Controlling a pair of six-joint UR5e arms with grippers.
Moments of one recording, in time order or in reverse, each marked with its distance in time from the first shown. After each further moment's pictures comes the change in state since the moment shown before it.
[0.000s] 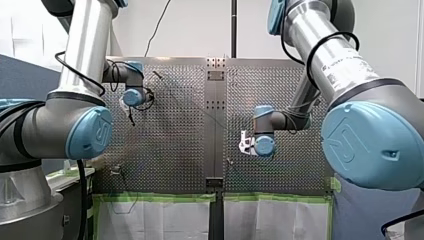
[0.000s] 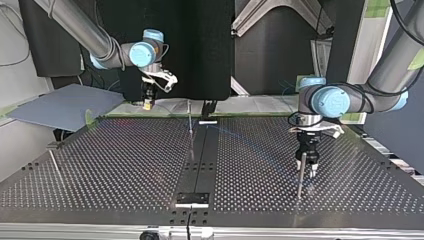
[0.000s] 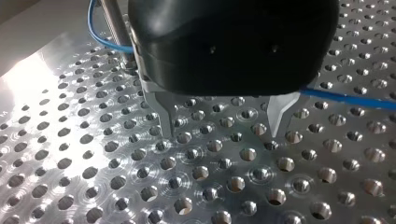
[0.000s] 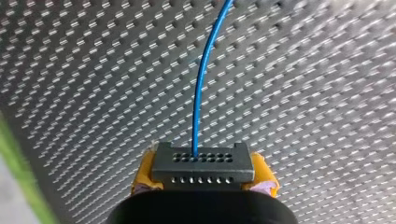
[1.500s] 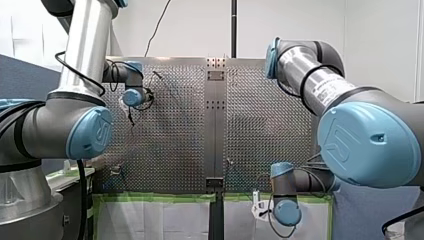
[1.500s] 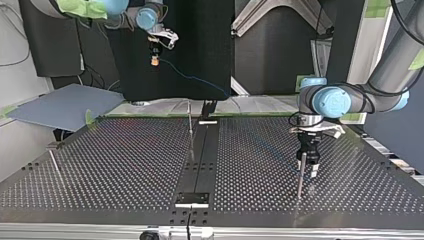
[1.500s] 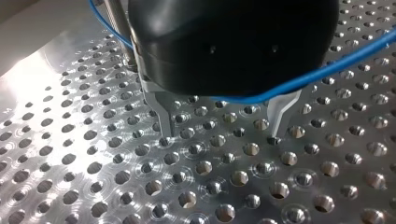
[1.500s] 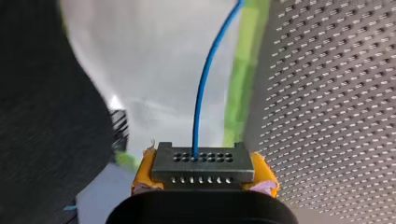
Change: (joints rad) left arm 0.004 0.000 0.000 0.001 0.000 0.001; right arm -0.061 0.299 0.300 -0.375 -0.122 -0.011
